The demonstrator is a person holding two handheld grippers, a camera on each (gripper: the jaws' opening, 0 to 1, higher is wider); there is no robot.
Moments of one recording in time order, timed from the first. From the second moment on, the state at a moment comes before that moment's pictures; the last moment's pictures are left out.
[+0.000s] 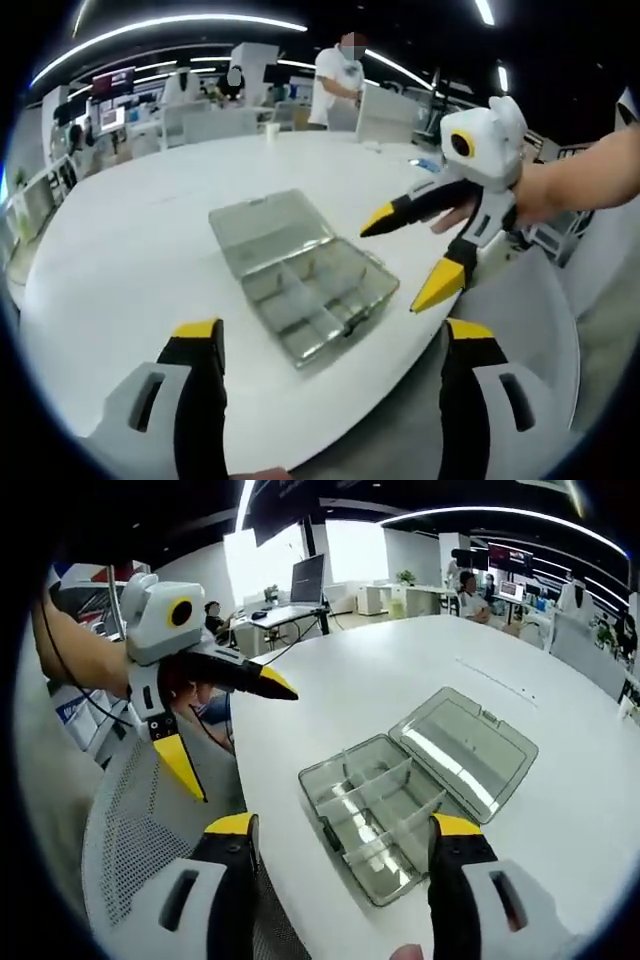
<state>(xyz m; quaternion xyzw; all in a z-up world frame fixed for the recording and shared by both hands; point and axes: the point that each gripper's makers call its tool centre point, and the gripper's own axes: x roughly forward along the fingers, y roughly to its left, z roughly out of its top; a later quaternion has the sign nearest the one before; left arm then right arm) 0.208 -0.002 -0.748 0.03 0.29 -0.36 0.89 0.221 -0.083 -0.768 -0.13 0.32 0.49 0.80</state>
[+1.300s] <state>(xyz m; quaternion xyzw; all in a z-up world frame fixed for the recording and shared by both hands) 0.189 0.019 -0.723 0.01 0.28 -0.34 0.90 0.187 -0.158 -0.745 -0.05 0.34 0.34 0.88</state>
